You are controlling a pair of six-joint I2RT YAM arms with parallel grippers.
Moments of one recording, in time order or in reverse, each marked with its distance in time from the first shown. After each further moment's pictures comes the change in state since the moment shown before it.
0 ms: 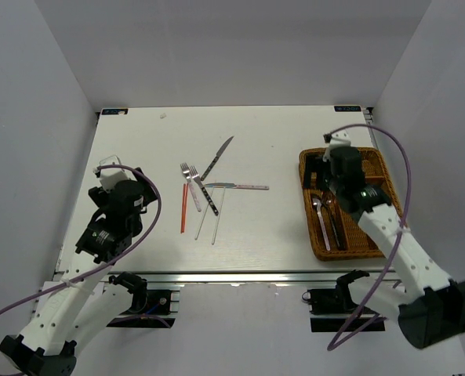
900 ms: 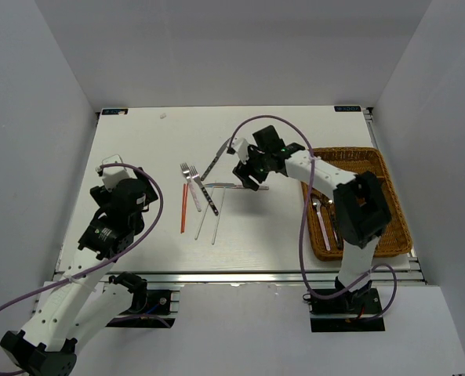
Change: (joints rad) left arm 0.000 0.029 0.000 -0.003 -0.010 0.000; right arm 0.245 0.843 0.521 -0.004 -0.484 -0.611
